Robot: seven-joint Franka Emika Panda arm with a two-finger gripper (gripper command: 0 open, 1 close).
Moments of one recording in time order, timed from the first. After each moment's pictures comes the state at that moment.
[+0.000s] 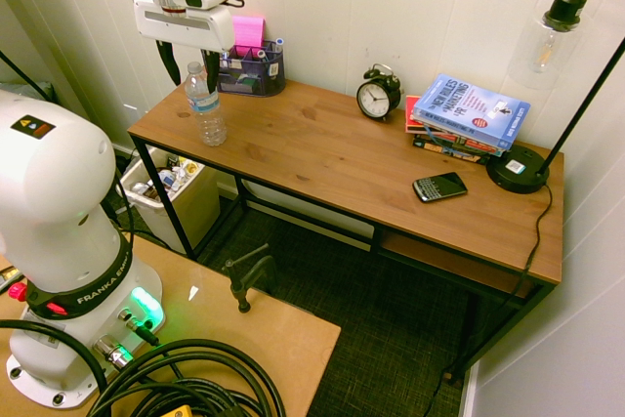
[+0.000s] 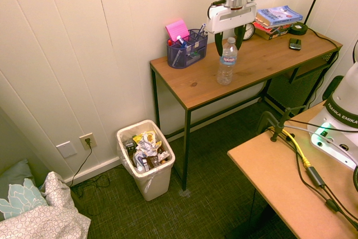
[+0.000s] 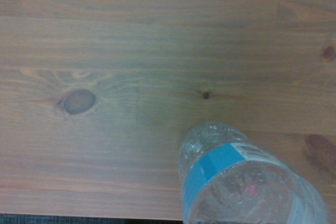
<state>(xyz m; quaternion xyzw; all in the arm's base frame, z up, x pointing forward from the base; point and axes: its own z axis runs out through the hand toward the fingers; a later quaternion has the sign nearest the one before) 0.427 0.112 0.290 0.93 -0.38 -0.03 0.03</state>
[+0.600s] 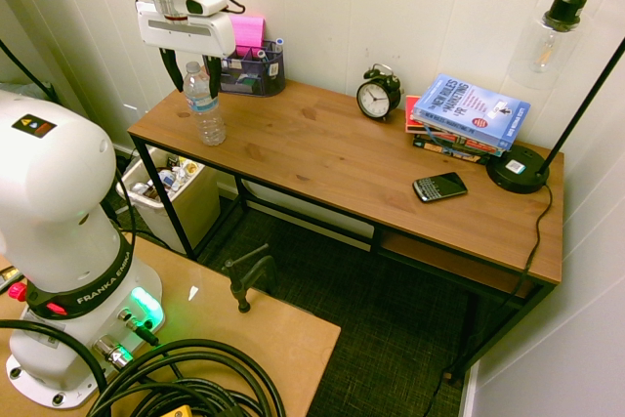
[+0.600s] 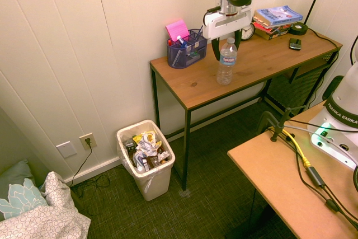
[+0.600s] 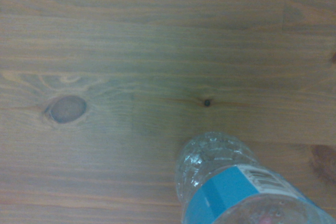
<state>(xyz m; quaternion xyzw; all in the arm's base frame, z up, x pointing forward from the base) 0.437 0.123 0.273 0.93 -0.37 -0.03 0.05</state>
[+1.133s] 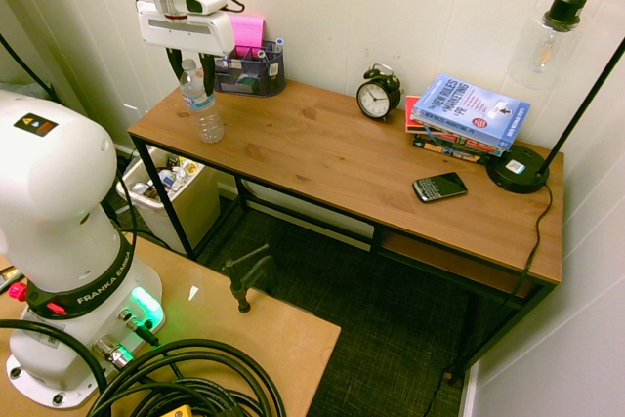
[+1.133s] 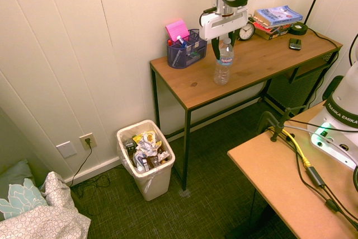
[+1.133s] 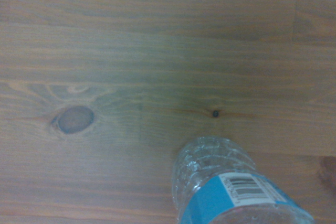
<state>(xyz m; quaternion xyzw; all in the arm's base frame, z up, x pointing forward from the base) 0.445 0.130 0.272 0.93 -0.37 -0.02 0.05</state>
